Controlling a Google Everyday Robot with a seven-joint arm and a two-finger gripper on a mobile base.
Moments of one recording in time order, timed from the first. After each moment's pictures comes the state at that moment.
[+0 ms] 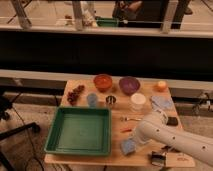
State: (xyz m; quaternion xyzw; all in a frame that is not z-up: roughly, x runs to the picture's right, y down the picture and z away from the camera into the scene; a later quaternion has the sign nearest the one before) arm 0.157 0.280 0.764 -0.28 -0.13 -0.17 0.93
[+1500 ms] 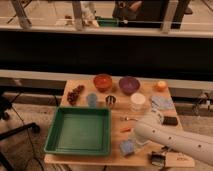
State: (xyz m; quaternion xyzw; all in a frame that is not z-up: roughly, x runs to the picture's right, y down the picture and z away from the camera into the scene) arm 0.155 0.287 0.759 -0.30 -0.10 -0.18 0.93
